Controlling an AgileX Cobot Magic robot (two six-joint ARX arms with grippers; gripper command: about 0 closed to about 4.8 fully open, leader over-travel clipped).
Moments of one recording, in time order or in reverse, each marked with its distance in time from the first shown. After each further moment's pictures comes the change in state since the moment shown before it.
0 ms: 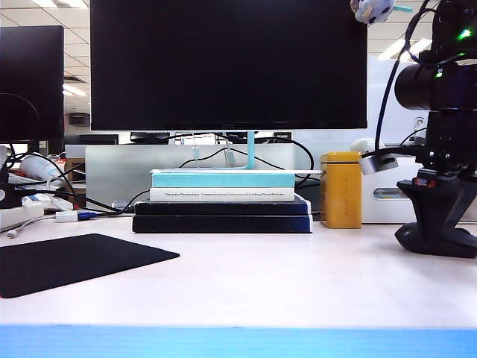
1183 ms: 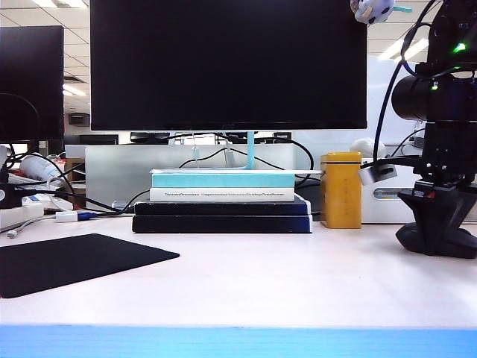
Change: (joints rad) left arm 0.000 0.000 0.000 0.000 0.000 0.000; right arm 0.000 0.042 0.005 0.027 0.022 0.009
